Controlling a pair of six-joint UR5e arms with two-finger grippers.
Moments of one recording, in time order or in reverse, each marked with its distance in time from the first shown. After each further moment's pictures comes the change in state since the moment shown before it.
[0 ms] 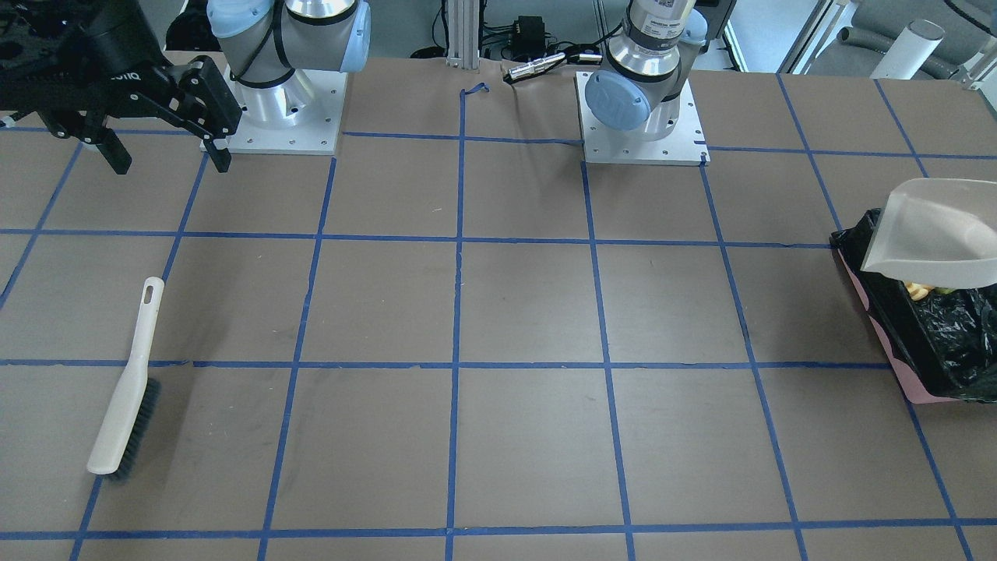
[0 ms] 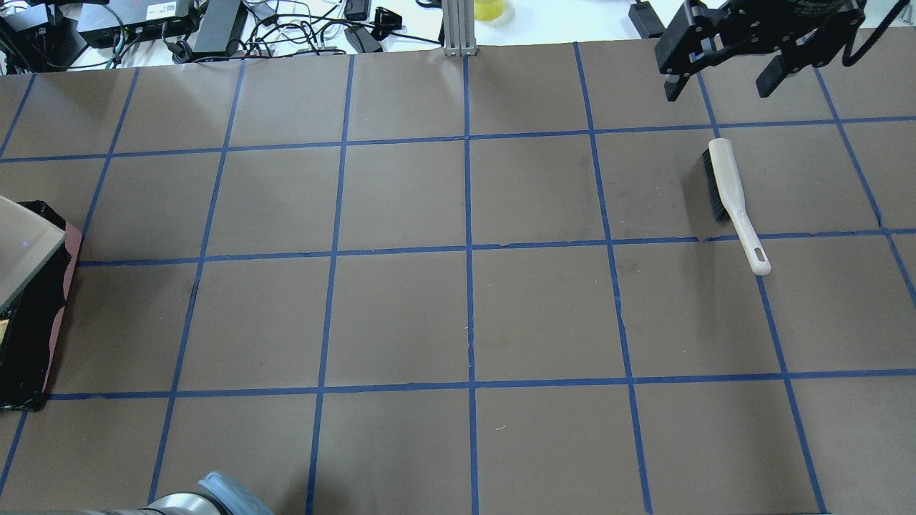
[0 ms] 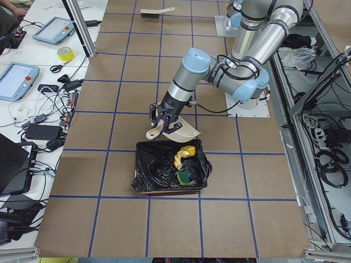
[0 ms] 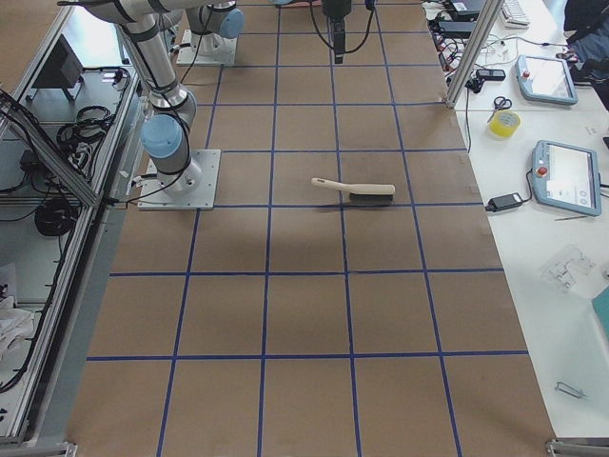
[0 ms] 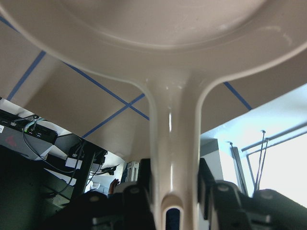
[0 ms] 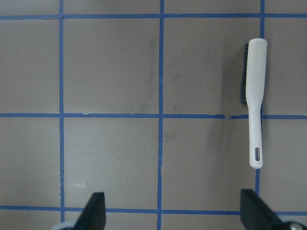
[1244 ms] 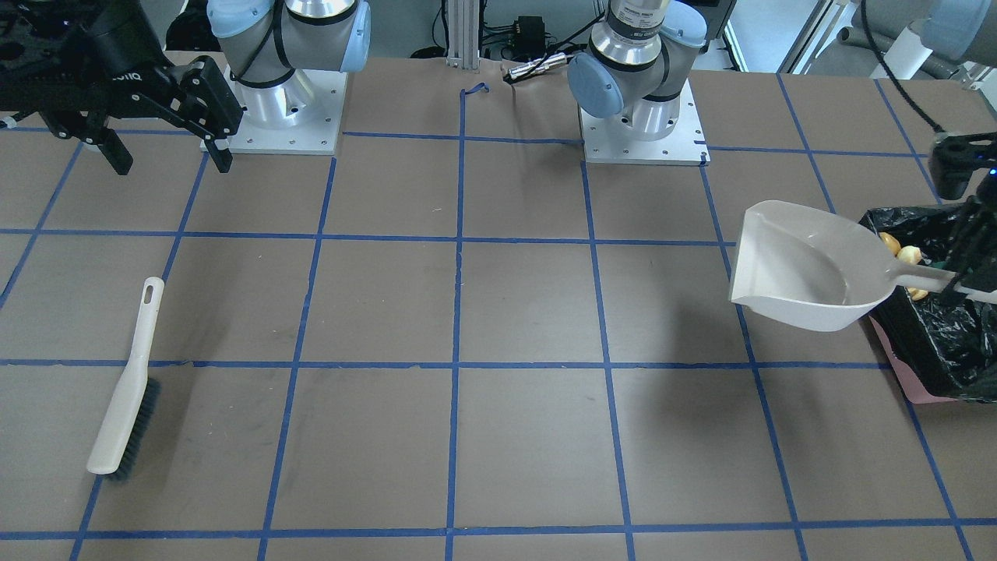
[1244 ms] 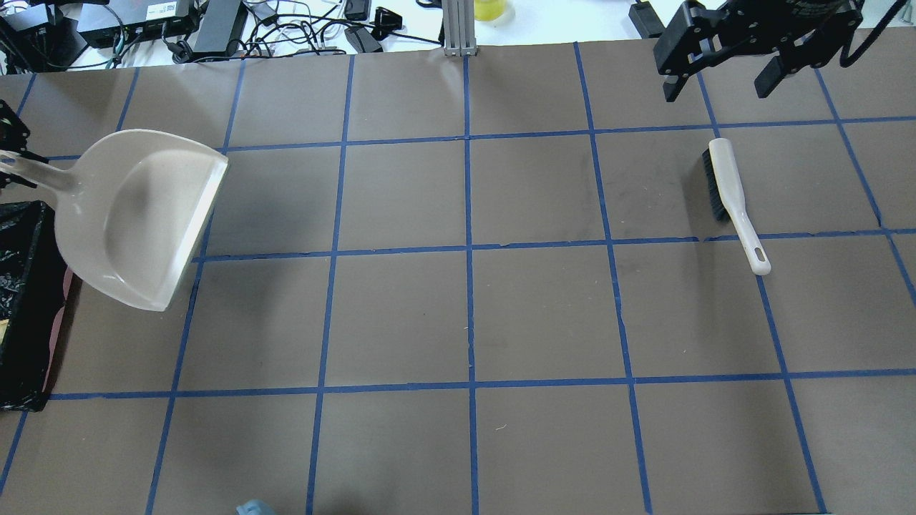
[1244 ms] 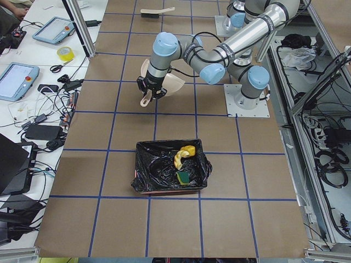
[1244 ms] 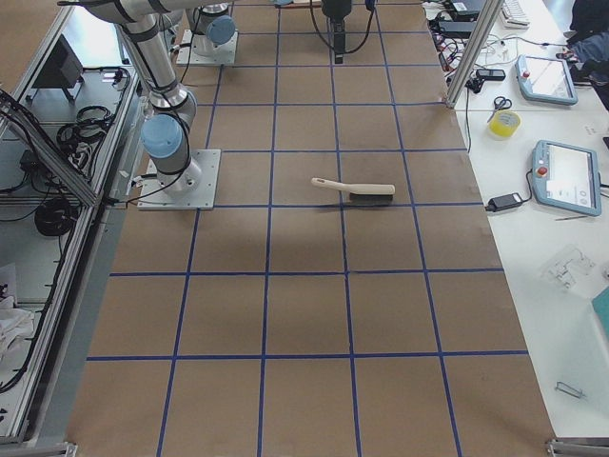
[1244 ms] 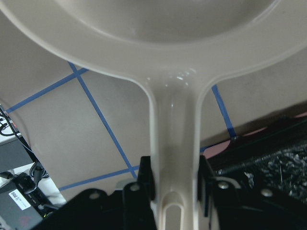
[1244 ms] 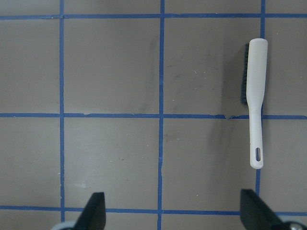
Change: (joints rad) left arm -0.304 -0.026 -0.022 -0.268 -0.032 -0.538; right arm 0.000 0.001 0.001 -0.001 0.001 0.000
